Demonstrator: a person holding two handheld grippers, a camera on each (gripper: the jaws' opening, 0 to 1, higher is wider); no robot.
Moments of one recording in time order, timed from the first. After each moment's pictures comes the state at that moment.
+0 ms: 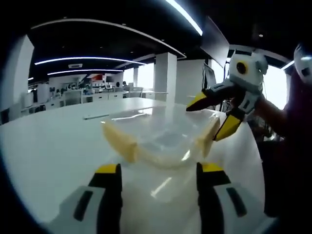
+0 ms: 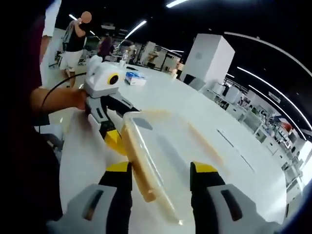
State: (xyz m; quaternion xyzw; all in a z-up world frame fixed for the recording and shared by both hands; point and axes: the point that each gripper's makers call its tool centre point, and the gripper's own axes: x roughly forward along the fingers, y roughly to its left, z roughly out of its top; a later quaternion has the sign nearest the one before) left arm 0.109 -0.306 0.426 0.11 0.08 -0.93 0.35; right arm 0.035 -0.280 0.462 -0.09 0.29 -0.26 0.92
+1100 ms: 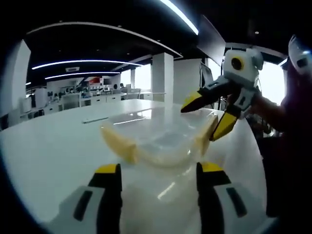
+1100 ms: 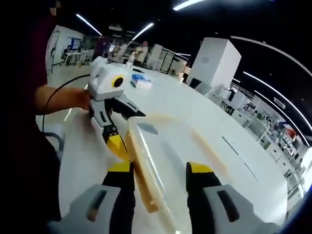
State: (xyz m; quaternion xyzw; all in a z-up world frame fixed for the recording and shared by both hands) left arm 0.109 -0.307 0.429 0.11 0.06 -0.93 0.34; right arm 0.047 -0.283 0.468 -0.10 0.29 -0.23 0.92
